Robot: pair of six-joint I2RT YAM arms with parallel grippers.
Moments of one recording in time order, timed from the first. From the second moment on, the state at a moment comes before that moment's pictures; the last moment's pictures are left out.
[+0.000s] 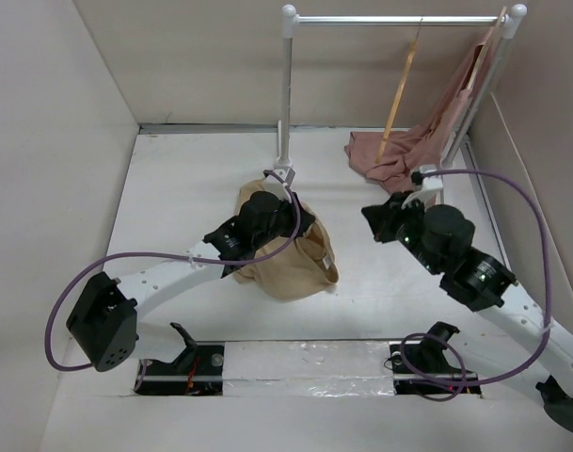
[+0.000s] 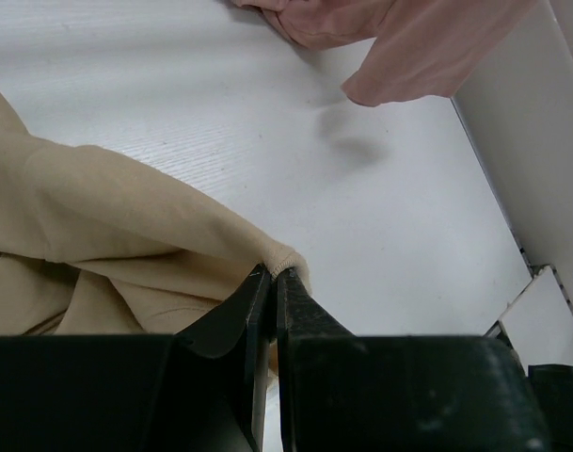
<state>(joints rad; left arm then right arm) -0.81 1.31 0.88 0.07 -0.06 -0.60 0.77 0.78 0.90 -0.37 0.28 0.44</state>
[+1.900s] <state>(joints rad) -0.86 1.31 0.84 0.17 -0.02 -0.62 0.22 1.80 2.01 -0.42 0.45 0.13</state>
